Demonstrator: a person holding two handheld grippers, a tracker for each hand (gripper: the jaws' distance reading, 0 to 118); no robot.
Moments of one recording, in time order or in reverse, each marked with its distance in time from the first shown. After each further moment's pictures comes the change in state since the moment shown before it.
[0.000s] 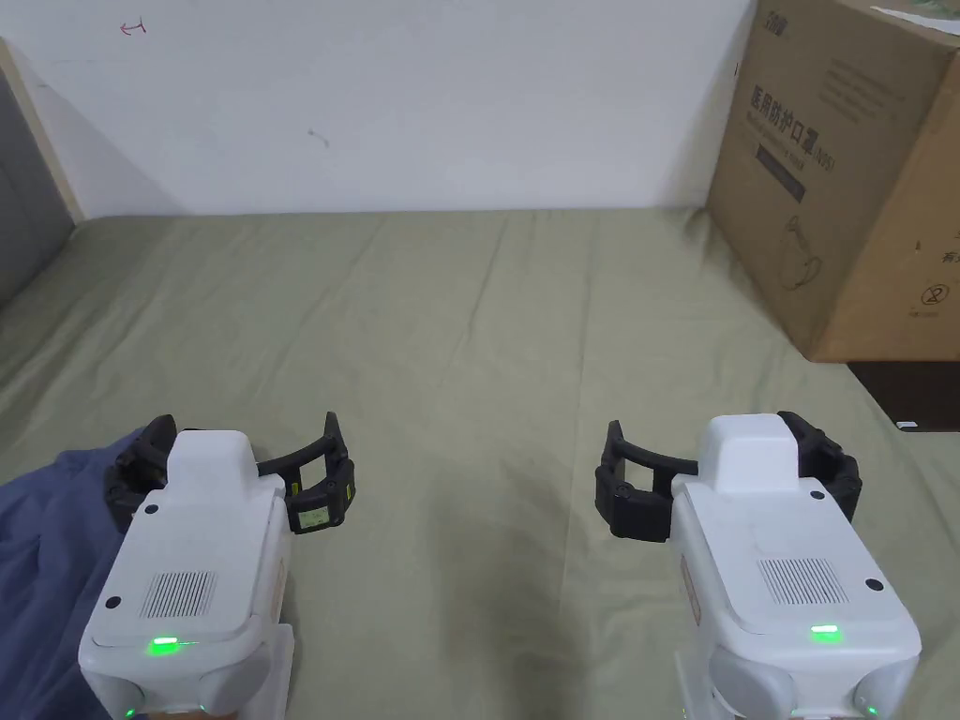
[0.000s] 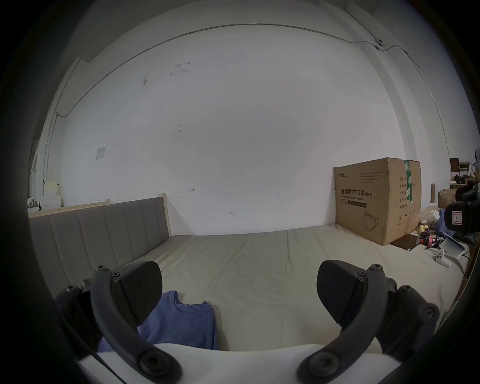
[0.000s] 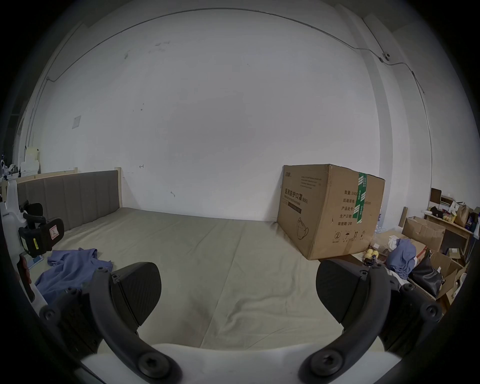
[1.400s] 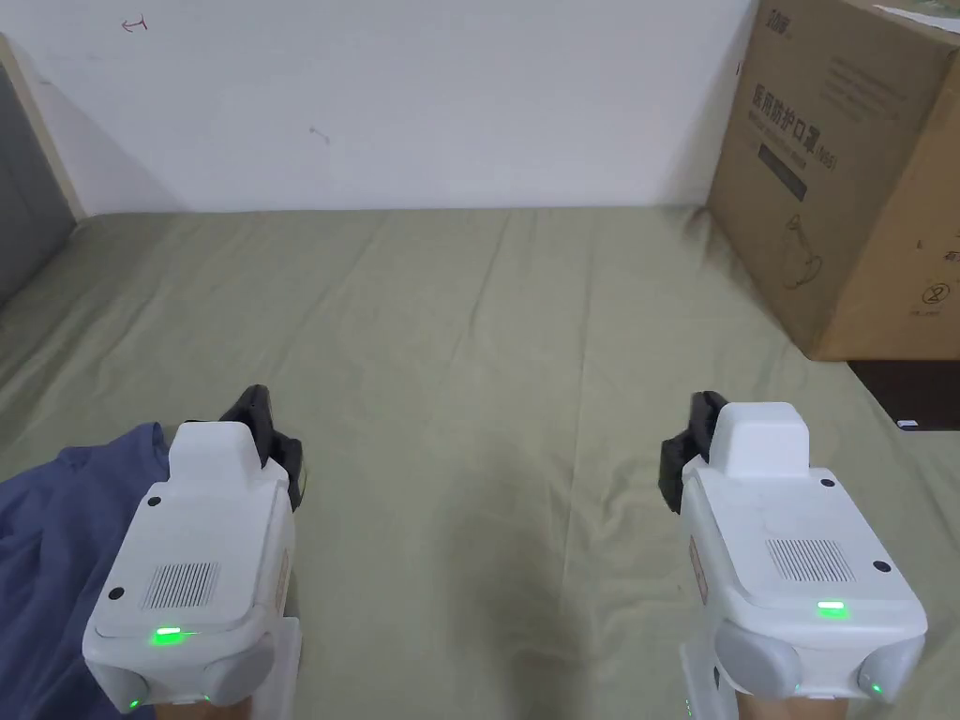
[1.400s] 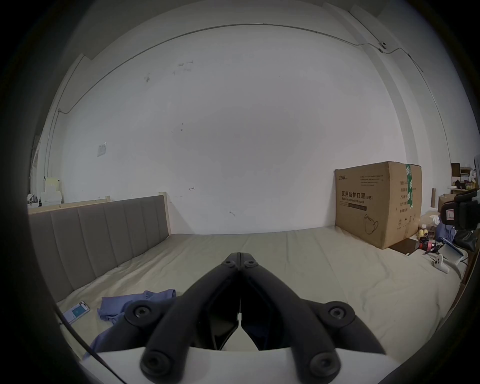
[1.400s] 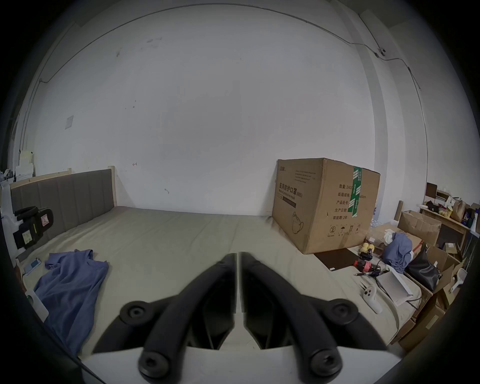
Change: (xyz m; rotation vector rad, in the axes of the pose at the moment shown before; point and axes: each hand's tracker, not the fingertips) left arm 0.002 0.005 0.000 -0.002 0.003 0.023; right arm 0.004 0.004 -0.006 -0.037 -0.033 -0.017
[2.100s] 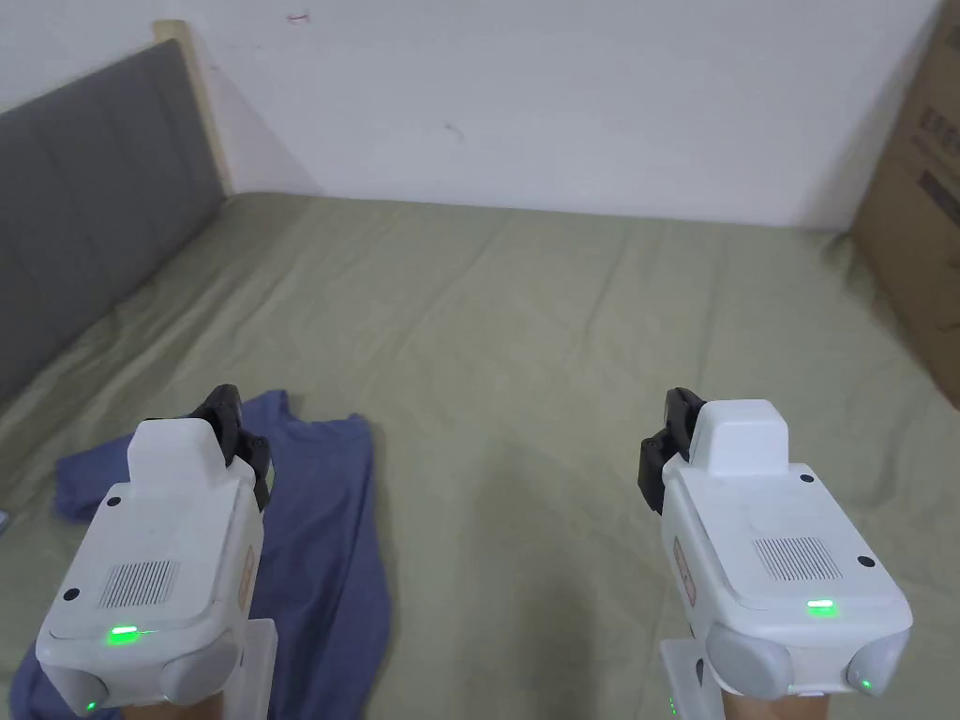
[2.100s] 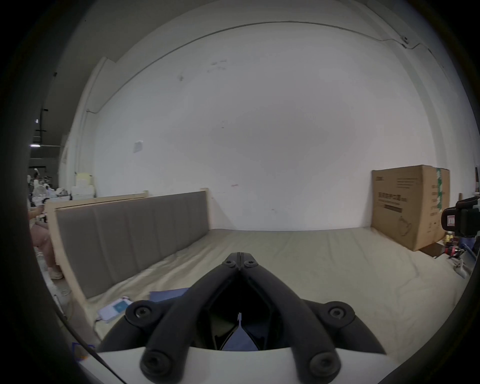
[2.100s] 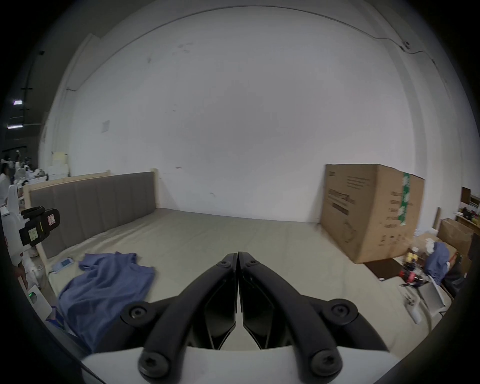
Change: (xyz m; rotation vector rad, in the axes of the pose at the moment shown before) left arm -0.106 0.001 0.038 -0.025 0.240 0.021; right arm -0.094 0.014 -0.018 0.040 0.295 0.018
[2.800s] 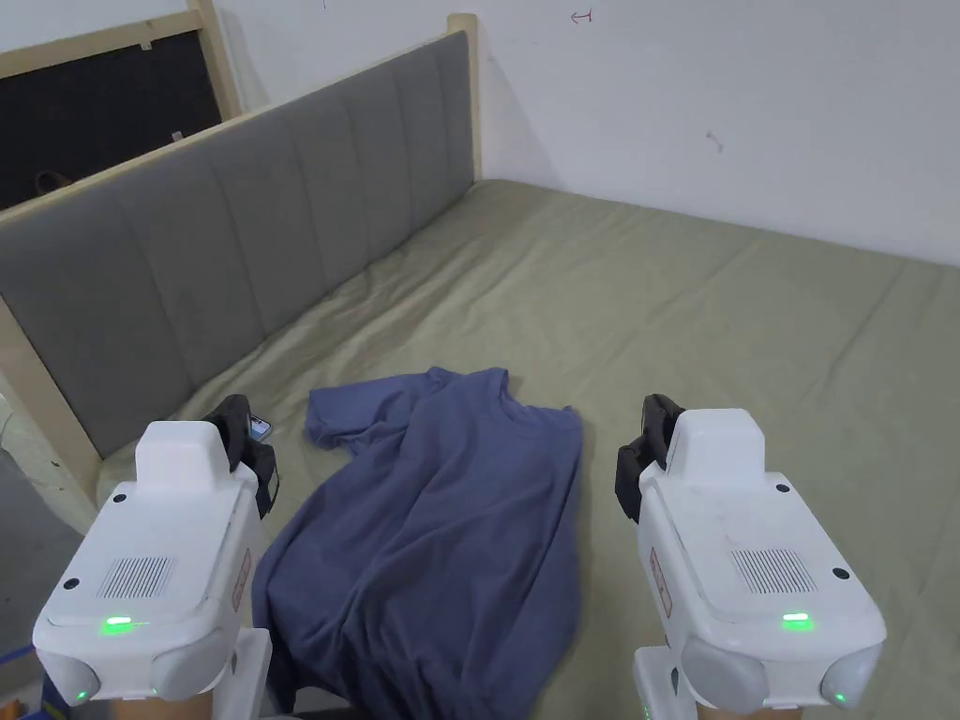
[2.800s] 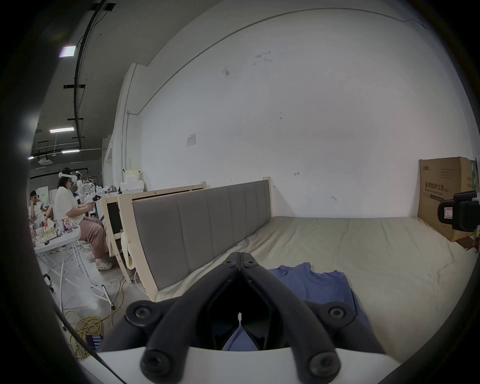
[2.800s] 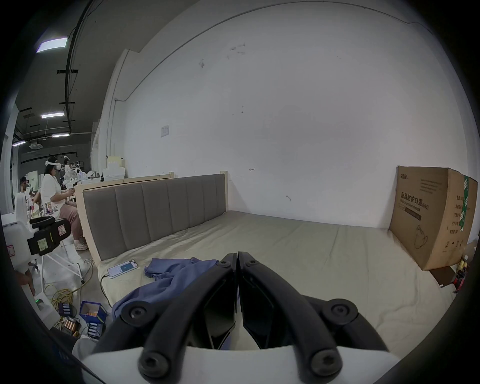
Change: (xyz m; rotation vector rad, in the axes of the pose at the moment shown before) left arm -0.137 -0.008 0.061 -0.070 0.272 -0.020; right arm -0.147 0.008 -0.016 0.017 0.339 0.004
